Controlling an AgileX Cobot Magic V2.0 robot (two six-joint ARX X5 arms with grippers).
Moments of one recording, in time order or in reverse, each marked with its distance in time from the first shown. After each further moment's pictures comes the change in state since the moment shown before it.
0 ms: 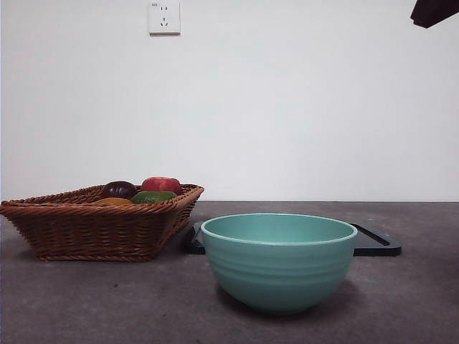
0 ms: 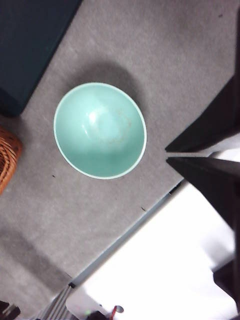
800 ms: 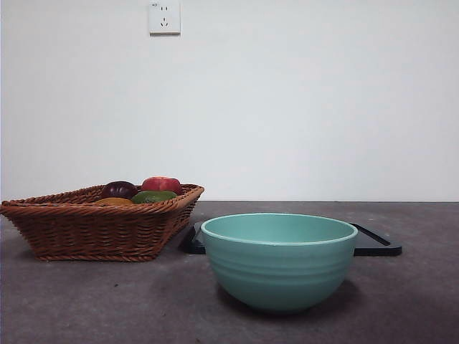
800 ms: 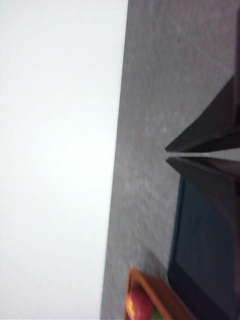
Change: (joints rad) left arm 0.000 0.000 0.000 0.000 0.000 0.000; right arm -0.613 -0.682 -0.688 0.883 0.144 -0.147
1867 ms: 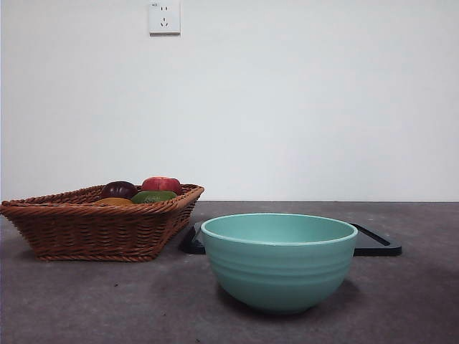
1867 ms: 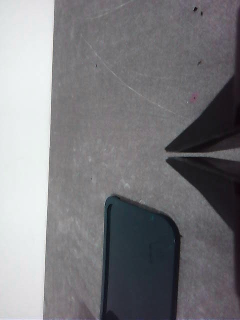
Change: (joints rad) left arm 0.000 0.000 0.000 0.000 0.000 0.000; right arm 0.002 -0.131 -0.236 -0.085 0.121 0.000
